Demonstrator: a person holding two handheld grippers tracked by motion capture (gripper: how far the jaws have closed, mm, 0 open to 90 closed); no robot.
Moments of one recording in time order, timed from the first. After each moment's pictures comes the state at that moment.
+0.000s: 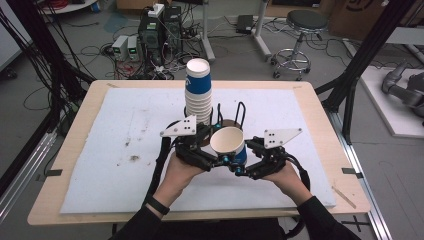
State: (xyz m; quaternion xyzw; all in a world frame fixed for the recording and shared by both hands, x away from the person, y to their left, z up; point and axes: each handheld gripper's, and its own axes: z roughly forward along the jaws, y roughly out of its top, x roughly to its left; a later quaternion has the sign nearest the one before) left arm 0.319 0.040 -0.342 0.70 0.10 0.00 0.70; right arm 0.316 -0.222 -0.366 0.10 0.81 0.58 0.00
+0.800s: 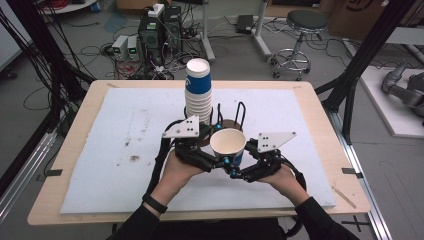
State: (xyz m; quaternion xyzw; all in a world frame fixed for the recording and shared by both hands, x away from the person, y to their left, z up) left arm 0.313 0.037 -0.331 0.73 0.08 0.03 0.68; right arm 0.309 -0.210 -0.369 0.10 0.82 0.56 0.03
